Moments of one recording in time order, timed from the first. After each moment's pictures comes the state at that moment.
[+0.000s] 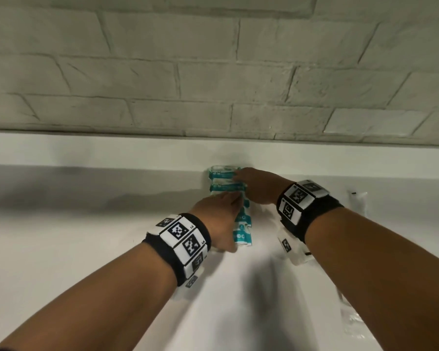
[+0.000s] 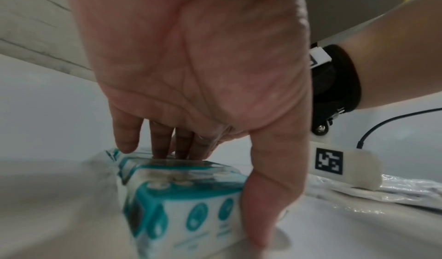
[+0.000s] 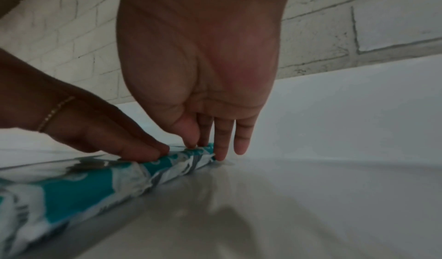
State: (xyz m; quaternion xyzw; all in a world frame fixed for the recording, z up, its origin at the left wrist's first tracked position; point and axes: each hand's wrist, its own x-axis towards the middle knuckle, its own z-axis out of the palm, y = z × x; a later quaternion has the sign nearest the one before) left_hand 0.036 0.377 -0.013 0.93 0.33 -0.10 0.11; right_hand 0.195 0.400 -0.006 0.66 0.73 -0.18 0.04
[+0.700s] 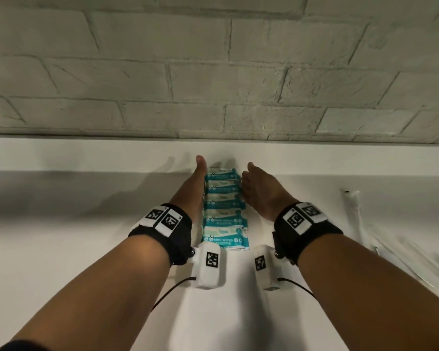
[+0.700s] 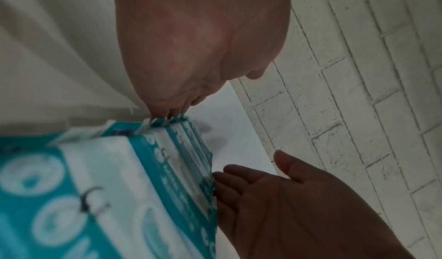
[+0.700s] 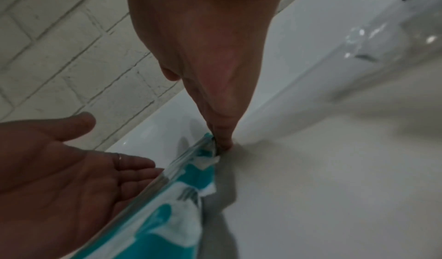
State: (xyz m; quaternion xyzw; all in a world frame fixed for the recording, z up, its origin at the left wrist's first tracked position) left_hand 0.034 0.421 -0.017 0.44 0.45 0.25 0.73; right_hand 0.183 0.373 -0.010 0.57 0.23 -0.60 -0.50
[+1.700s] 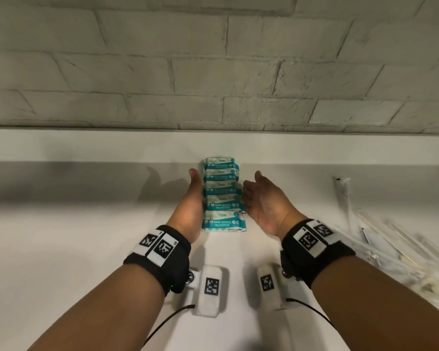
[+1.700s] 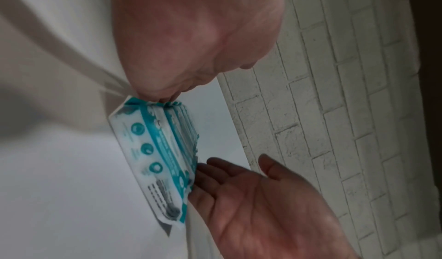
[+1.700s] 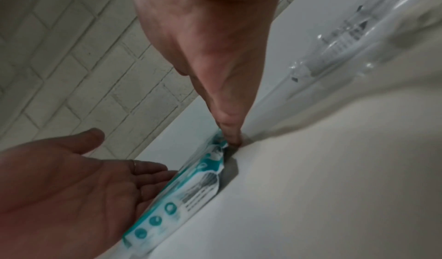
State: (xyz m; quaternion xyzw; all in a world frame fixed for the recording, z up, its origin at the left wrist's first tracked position) left_hand 0.012 0.356 -0.019 0.42 0.39 0.28 0.77; right_hand 0.167 0.313 -0.016 0.51 0.19 -0.65 -0.53
